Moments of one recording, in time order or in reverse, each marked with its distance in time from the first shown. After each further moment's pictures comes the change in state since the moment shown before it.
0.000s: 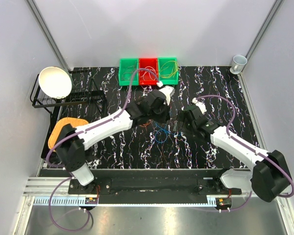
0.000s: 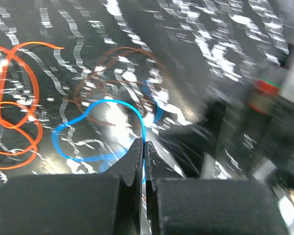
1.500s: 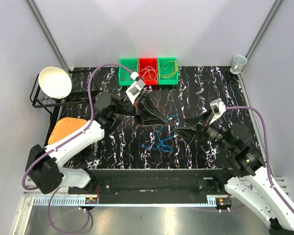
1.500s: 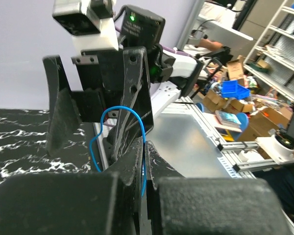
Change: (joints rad) left arm 0.196 -0.383 -0.367 1.165 1.153 -0.354; right arm -0.003 -0.697 -0.095 0.320 -0.559 -0.285
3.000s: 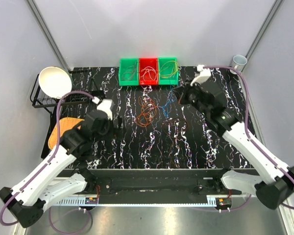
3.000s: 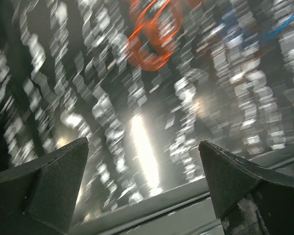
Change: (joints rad) left arm 0.050 -0.428 -0.068 -1.516 -1.287 0.349; right arm -0.001 0.567 0.417 -0.048 0.393 -0.016
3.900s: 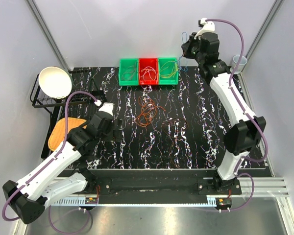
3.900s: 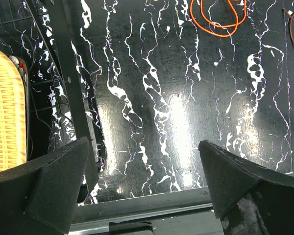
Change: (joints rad) left arm -0.002 0.031 -0.083 -0.086 -0.158 0.010; right arm -0.286 0.683 0.755 -0.023 -0.019 -0.138
